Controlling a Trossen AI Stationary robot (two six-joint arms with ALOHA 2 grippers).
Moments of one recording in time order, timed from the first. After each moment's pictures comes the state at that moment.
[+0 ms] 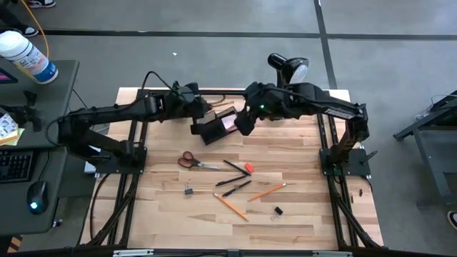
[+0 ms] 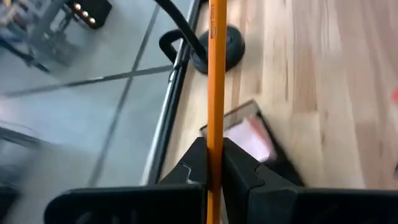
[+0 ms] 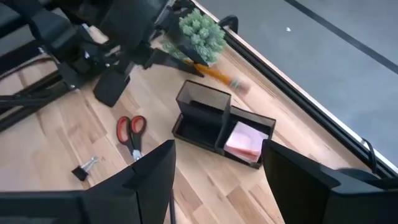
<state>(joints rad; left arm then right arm) 0.43 1.28 1.05 -0.36 -0.17 0.39 -0.03 1.77 2.18 -1.25 0.37 0.54</state>
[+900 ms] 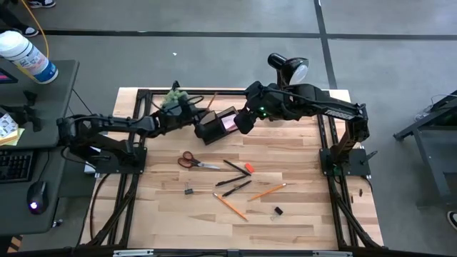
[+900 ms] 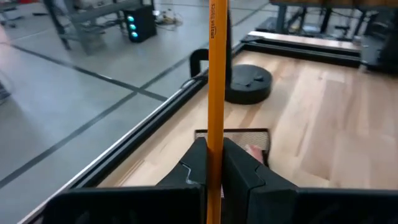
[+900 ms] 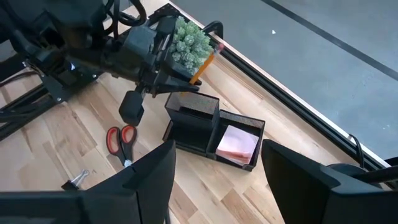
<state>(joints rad) 0.50 1.28 0.46 0.52 -0.19 0.02 -0.02 1.77 2.18 -1.25 0.43 0.59</state>
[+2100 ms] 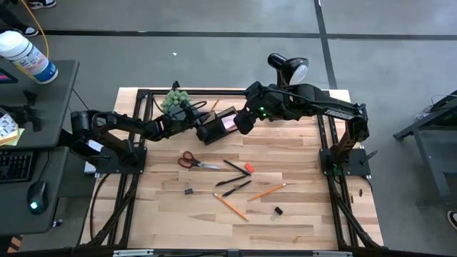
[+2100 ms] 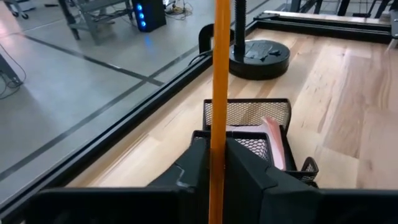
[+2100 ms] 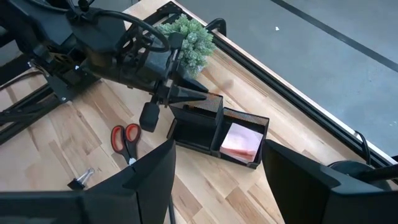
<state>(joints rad) 0.50 1.44 0.41 0.70 -0.22 0.02 -0.02 1.77 2.18 -1.25 0.42 0.60</state>
